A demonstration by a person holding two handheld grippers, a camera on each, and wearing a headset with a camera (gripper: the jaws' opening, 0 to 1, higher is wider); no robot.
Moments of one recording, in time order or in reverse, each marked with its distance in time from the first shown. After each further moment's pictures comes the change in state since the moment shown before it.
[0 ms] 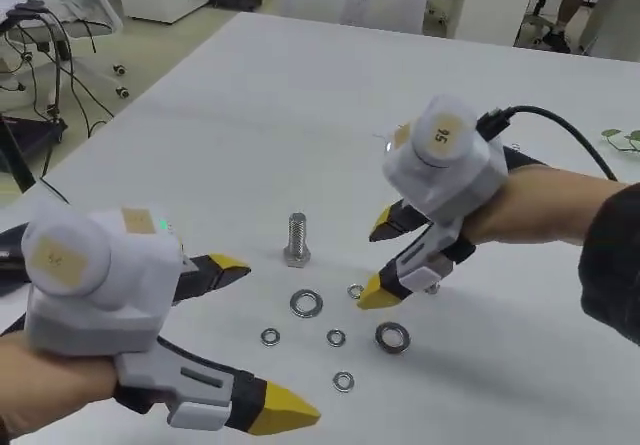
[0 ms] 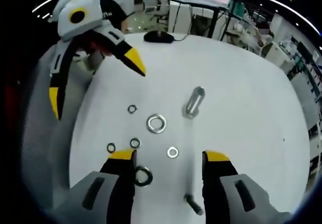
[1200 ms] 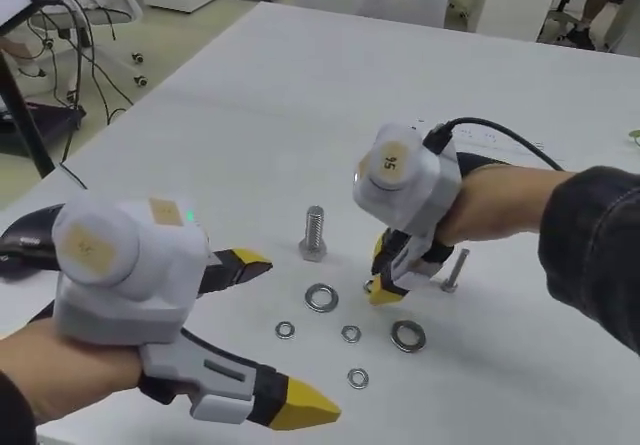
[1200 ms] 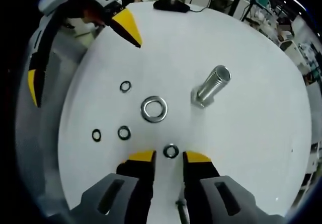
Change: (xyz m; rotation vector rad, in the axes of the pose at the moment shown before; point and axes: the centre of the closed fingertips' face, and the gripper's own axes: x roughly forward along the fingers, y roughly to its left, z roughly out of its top) left arm 0.005 -0.003 0.000 -0.008 -0.008 -0.012; right arm 0.039 -0.008 -0.022 -0.113 0.229 0.075
